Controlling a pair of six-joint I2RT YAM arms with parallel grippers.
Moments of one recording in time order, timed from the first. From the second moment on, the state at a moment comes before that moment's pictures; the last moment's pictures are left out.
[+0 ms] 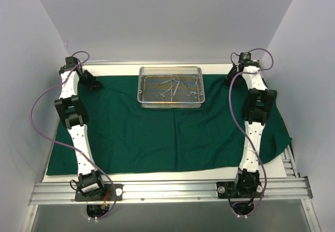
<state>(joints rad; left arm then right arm) 0.27 2.73 2.57 -0.96 0.45 -0.64 -0.13 2.54 2.23 -0.72 -0.19 0.51</state>
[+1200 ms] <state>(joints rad) 0.11 2.24 1.82 -0.81 0.39 -0.59 -0.26 1.85 1.26 -1.07 0.57 0.61</state>
